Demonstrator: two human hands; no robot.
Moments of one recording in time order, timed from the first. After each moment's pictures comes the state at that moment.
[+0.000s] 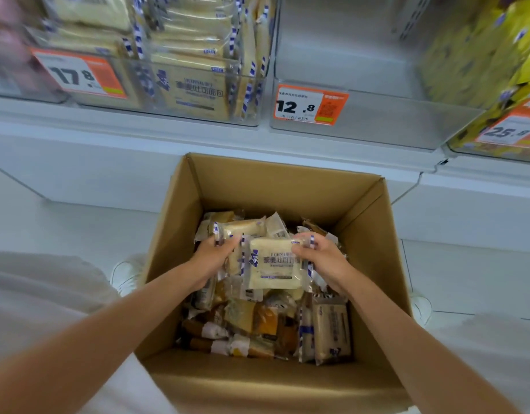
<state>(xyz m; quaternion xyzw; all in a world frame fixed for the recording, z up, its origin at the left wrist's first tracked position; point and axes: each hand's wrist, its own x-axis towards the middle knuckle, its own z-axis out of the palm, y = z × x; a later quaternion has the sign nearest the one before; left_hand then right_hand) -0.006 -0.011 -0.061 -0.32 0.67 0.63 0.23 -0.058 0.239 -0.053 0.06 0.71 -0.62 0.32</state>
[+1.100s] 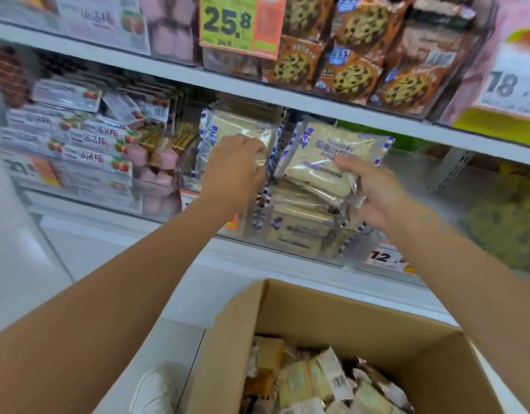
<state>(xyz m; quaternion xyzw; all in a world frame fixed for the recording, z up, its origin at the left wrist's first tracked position) -0.169 -0.197 0.185 -0.04 0.93 0.20 -0.29 -0.239 0.025 0.208 0.00 0.66 -0.75 0.09</state>
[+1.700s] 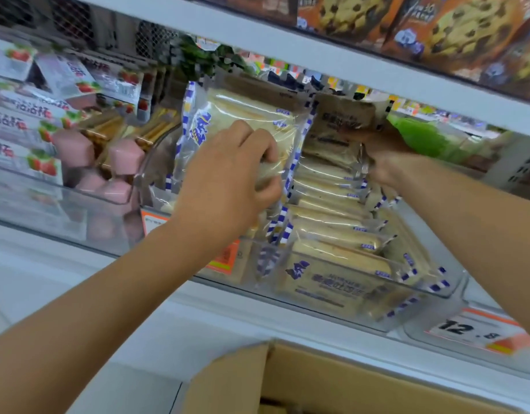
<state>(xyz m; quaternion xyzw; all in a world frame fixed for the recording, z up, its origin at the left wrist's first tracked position) -0.203 -0.219 0.152 0.02 0.89 0.20 -0.41 -0.410 -0.039 0.200 -0.05 0.78 -0.63 -0.04</state>
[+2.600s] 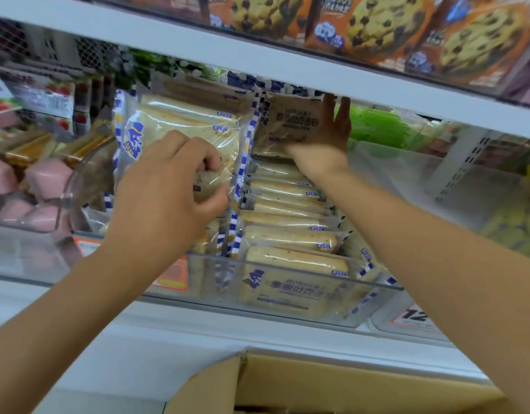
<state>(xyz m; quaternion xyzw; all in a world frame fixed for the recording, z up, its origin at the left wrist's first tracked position) -0.201 -0.218 0.150 0.00 0.88 0.22 -0.41 -0.385 -0.052 0.185 -0.11 0.93 -0.29 -0.20</state>
